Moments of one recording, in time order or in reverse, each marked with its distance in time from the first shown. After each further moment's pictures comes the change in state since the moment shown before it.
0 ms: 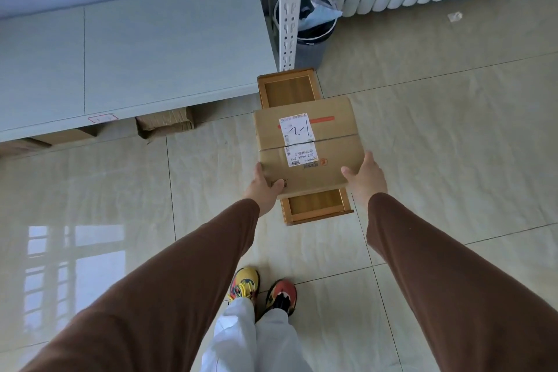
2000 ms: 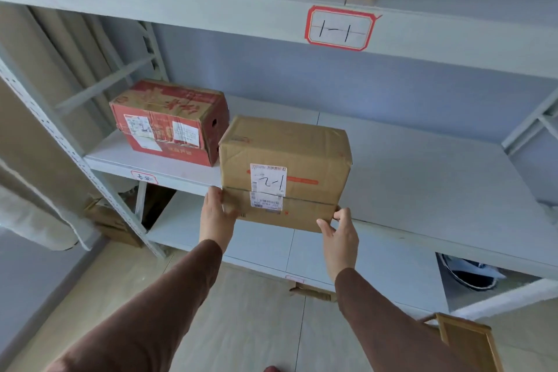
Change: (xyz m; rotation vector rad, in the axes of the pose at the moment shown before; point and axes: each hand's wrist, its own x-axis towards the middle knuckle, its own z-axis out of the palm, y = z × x) left_hand -0.133 -0.147 -0.807 -0.397 0.991 0.293; right_hand -0.298 -0.755 0.165 0.299 0.222 -0.777
